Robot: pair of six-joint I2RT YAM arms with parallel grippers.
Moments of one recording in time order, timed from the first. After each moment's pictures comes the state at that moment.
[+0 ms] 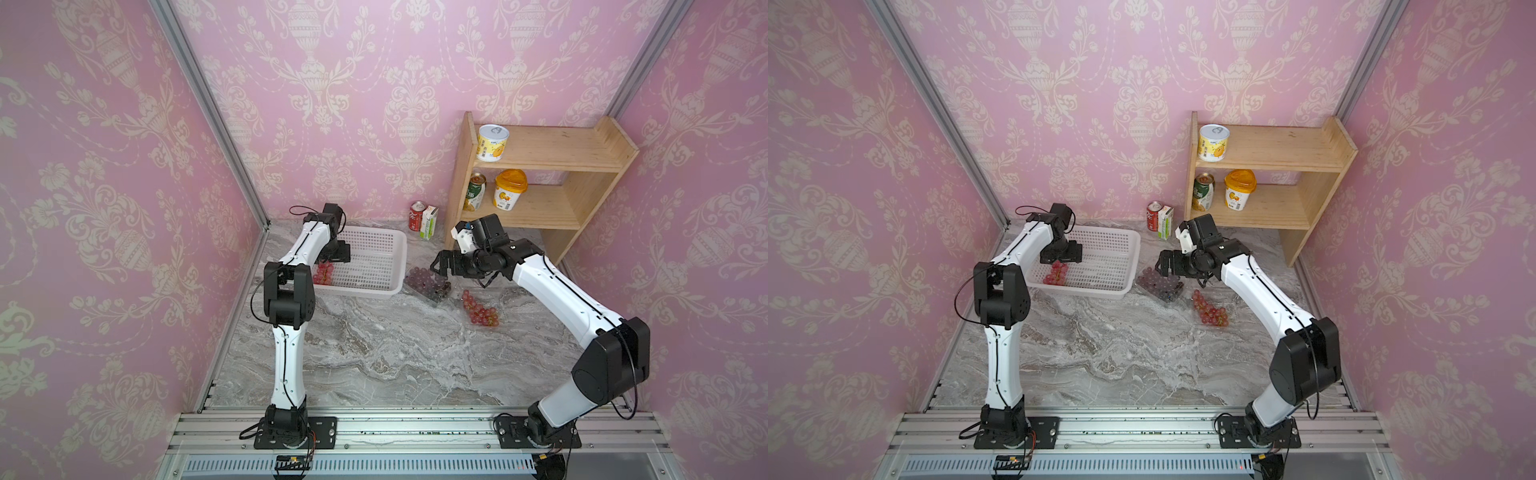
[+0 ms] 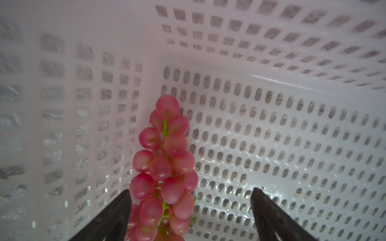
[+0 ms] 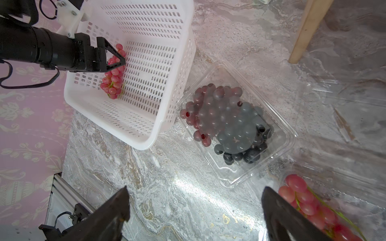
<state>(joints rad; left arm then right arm) -0.09 2.33 2.13 -1.11 -0.14 -0.22 0.37 1.60 1.46 -0.76 -0.28 0.36</state>
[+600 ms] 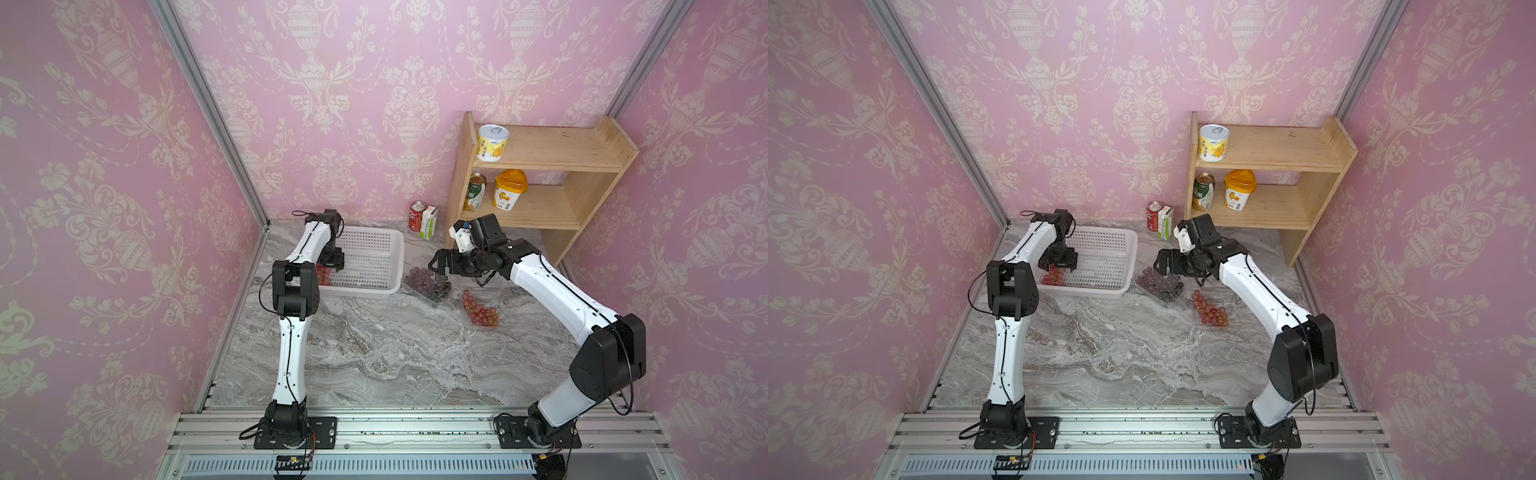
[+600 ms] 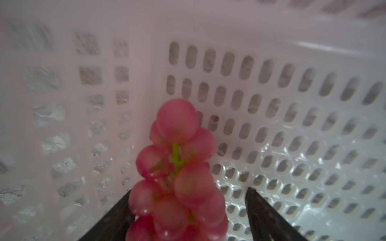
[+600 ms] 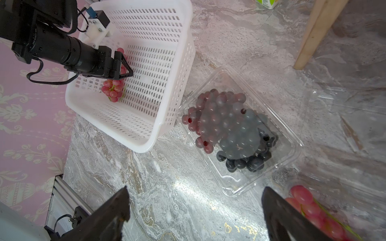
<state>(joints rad) -0.06 2.48 2.25 -1.29 -0.19 -0.18 0.37 1.63 1.46 -0.72 -0.29 0.36</state>
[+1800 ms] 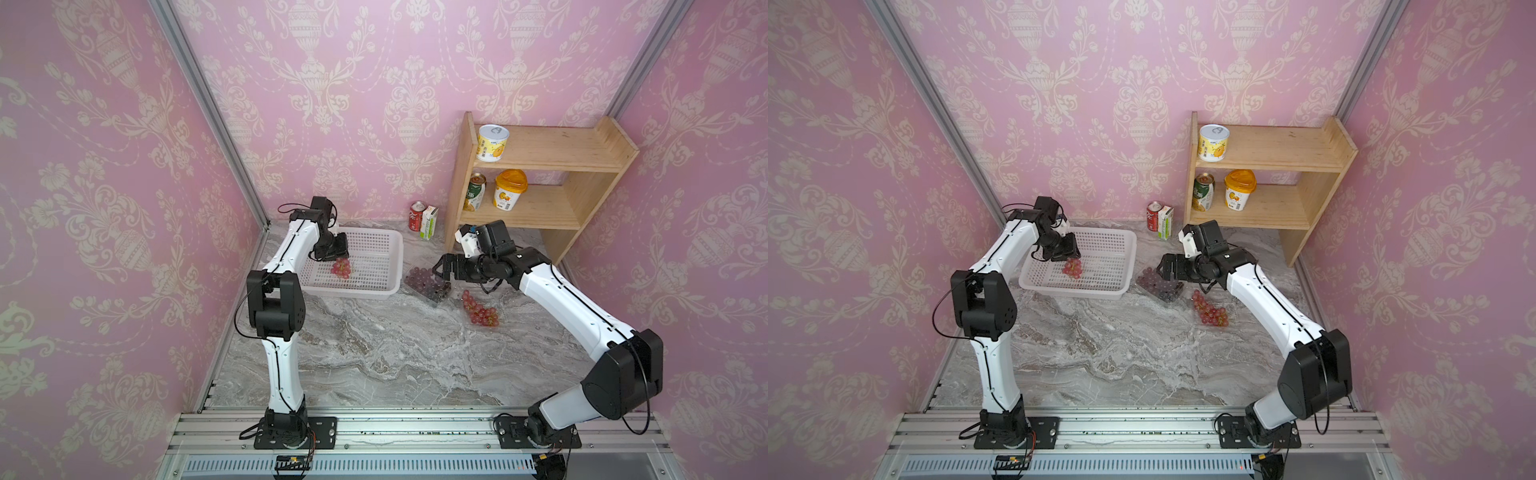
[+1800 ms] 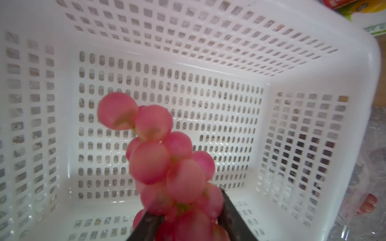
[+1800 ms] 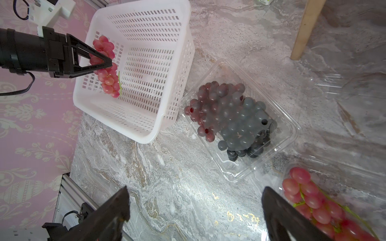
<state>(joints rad) -0.08 2.10 1.96 -1.08 0.25 -0.26 0.37 1.50 1.35 -0.70 -0.29 0.39</state>
